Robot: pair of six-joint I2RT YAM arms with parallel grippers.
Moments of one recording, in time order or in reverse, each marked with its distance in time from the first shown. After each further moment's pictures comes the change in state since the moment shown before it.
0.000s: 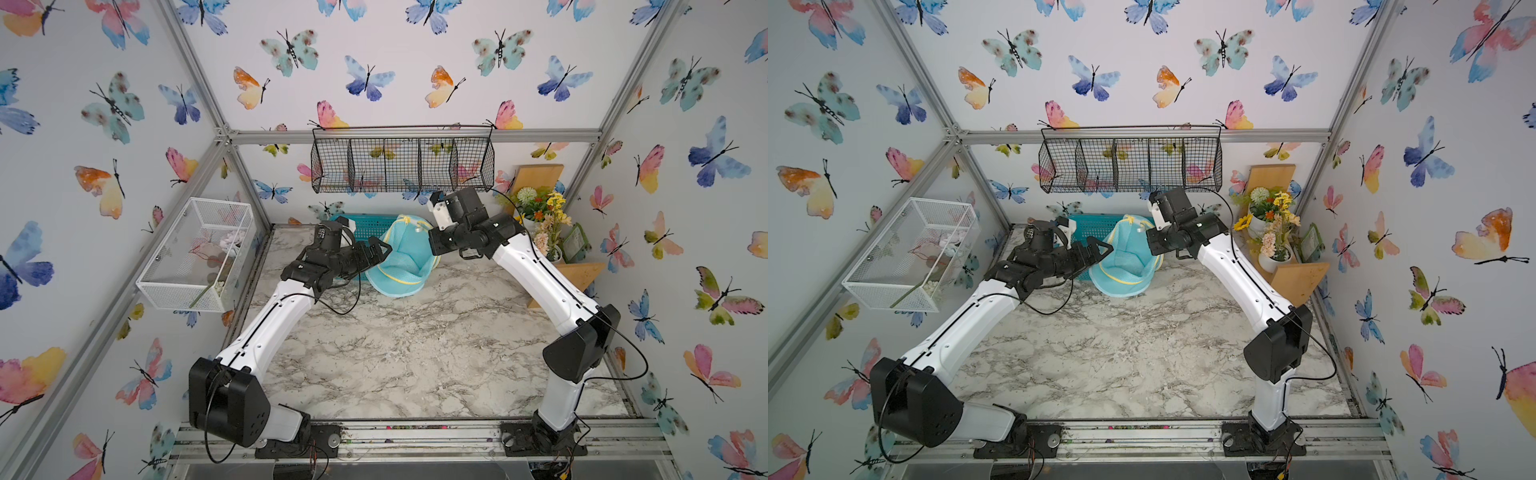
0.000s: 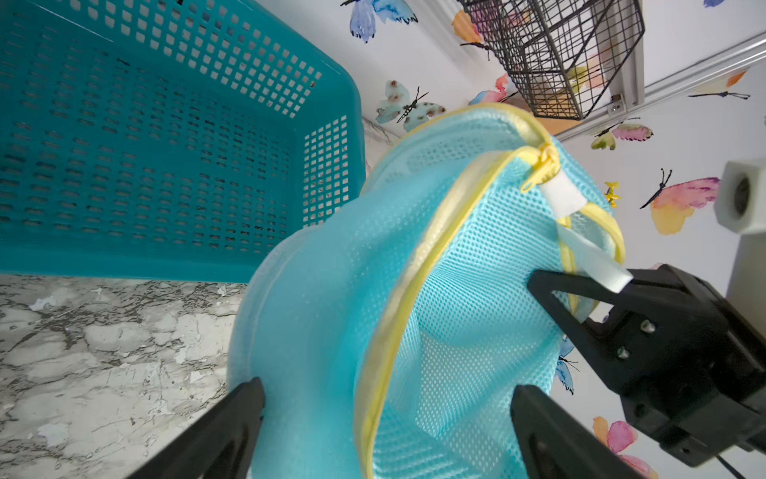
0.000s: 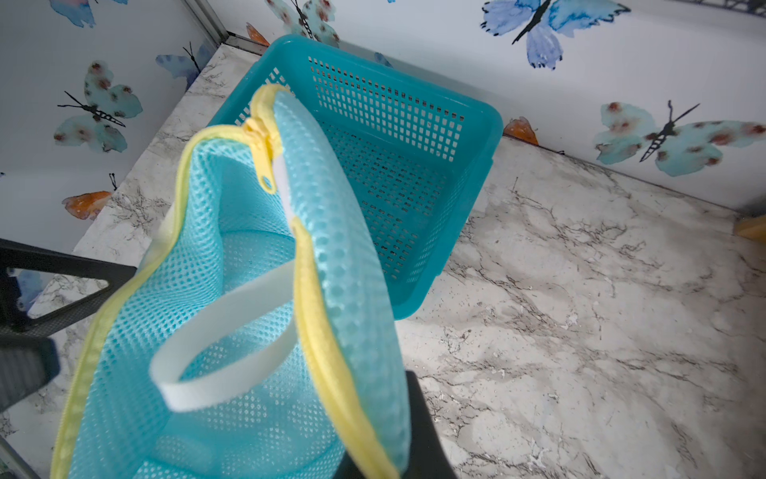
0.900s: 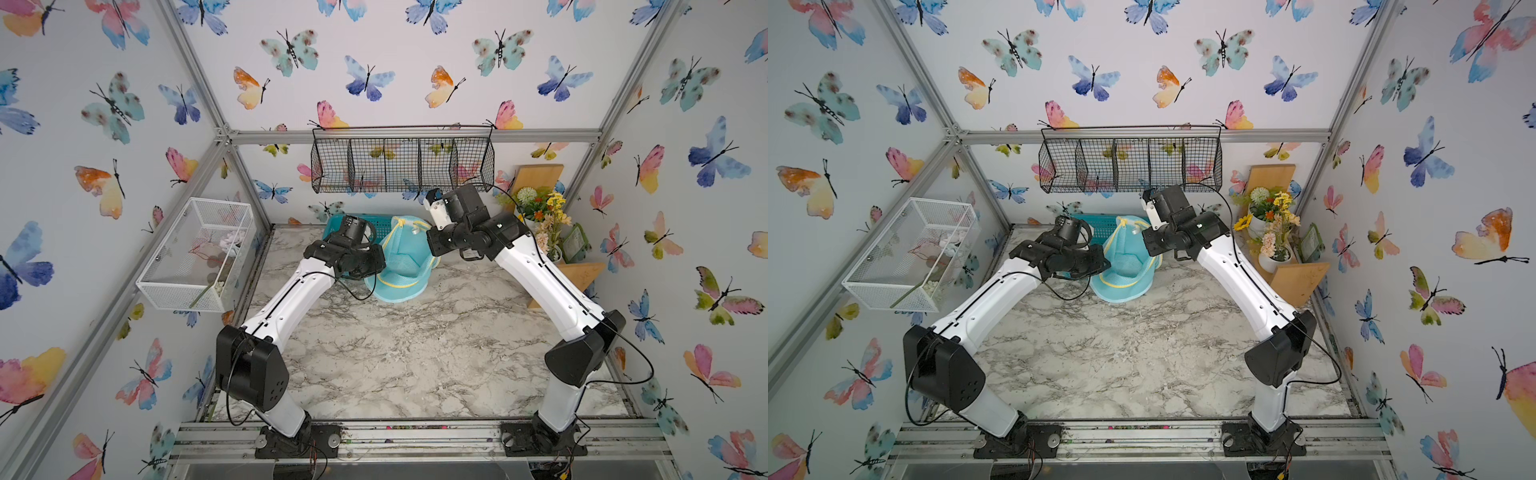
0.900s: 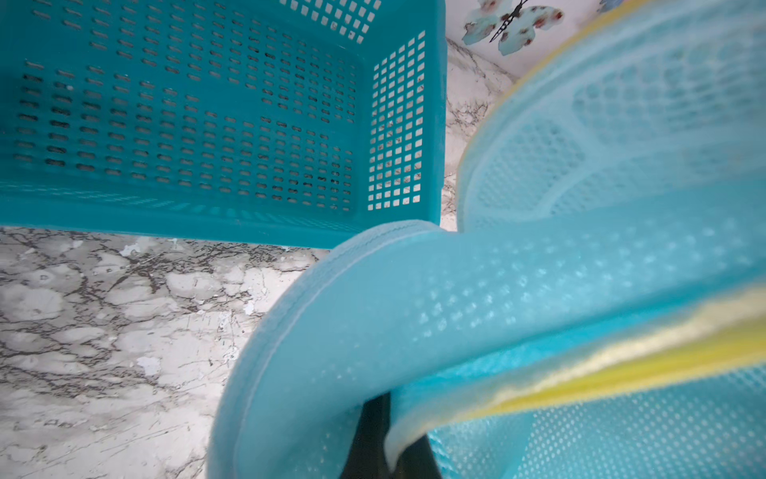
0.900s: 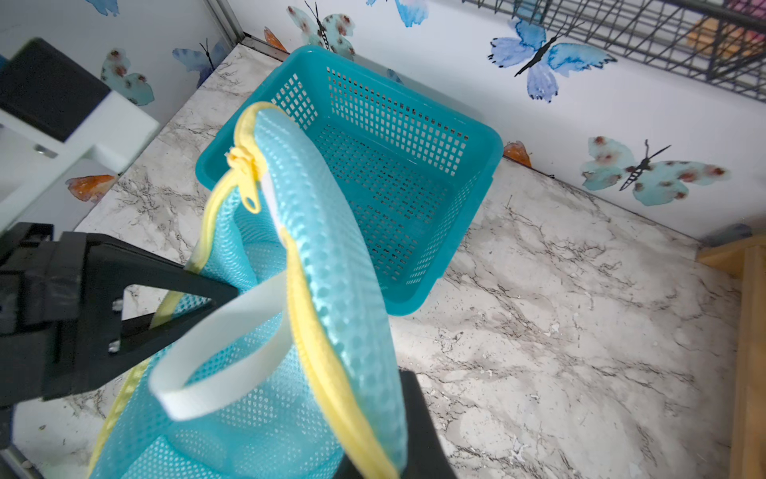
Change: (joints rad) left arm -0.064 0.199 0.252 -0.361 -0.187 0.116; right arm 0.033 -0.031 0.045 -0.044 0.078 -0.042
